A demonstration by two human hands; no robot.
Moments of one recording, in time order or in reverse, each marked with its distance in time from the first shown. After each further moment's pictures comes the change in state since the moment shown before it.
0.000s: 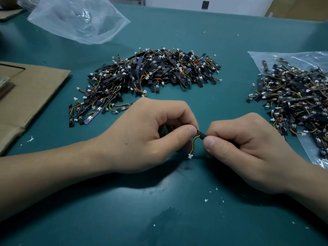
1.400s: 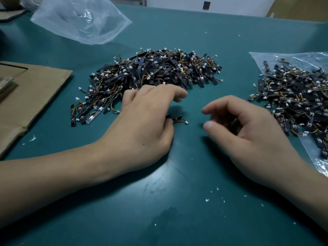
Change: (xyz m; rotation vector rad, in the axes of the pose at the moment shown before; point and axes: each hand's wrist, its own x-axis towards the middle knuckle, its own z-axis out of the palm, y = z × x) left_hand 0.035 -0.022 0.001 0.379 0.046 -0.332; right_hand 0.001 0.008 0.010 0.010 0.282 0.262
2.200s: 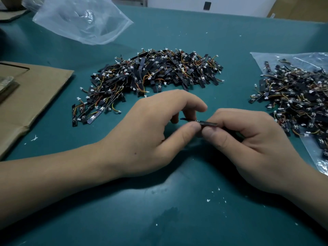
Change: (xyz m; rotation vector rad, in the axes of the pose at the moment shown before) left_hand -0.042 0.016 -0.001 -0.235 0.189 0.399; right_hand 0.000 -0.008 -0.003 0.030 -0.126 -0.240
